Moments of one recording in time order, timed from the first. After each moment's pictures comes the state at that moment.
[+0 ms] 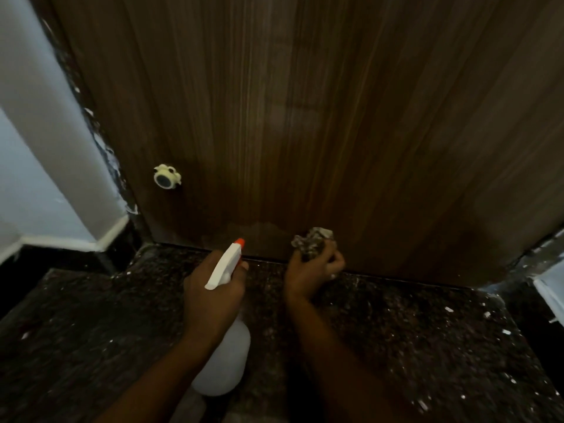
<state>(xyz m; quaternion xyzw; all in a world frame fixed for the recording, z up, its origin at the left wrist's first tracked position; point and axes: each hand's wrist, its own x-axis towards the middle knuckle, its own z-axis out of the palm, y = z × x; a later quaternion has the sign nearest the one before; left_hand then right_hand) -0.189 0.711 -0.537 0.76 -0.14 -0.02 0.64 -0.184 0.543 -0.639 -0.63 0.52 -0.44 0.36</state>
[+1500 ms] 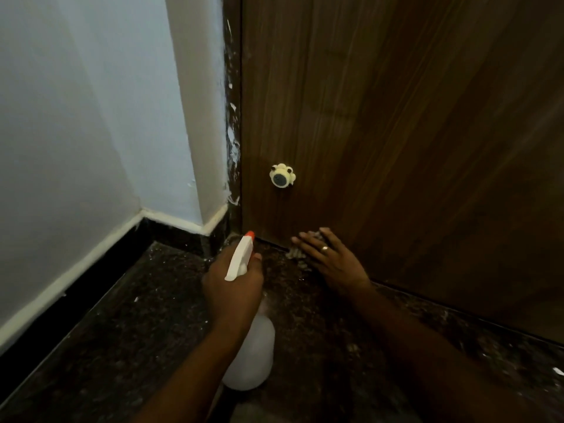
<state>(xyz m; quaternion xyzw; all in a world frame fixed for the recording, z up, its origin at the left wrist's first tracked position) -0.115 0.810 -0.548 0.78 0.03 0.08 0.62 -0.109 0.580 -0.619 -0.92 -0.15 0.00 -0.36</state>
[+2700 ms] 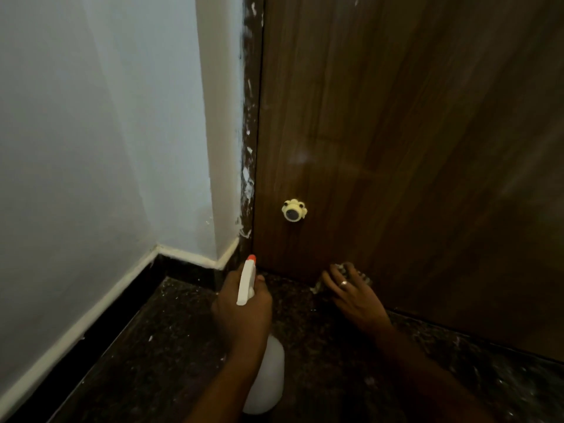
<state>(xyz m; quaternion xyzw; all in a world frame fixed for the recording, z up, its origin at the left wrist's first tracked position) -0.093 0.821 -0.545 0.77 0.05 0.10 0.63 -0.112 0.570 -0.639 -0.90 -0.15 -0.11 -0.40</state>
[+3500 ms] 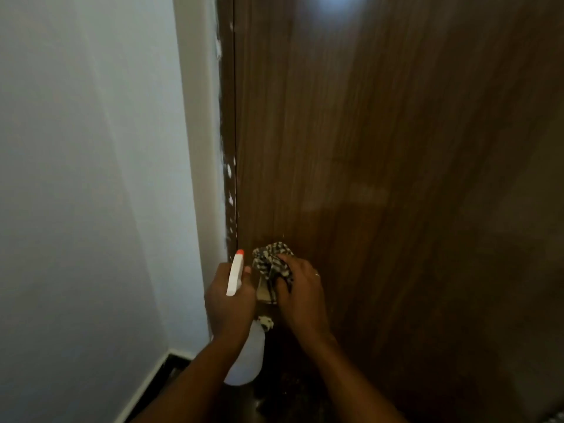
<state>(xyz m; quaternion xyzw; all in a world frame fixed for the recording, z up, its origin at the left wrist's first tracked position) -0.085 0.802 -0.214 0.74 -0.03 0.14 0.66 -0.114 0.685 -0.230 -0.90 0.15 -0.26 0.30</state>
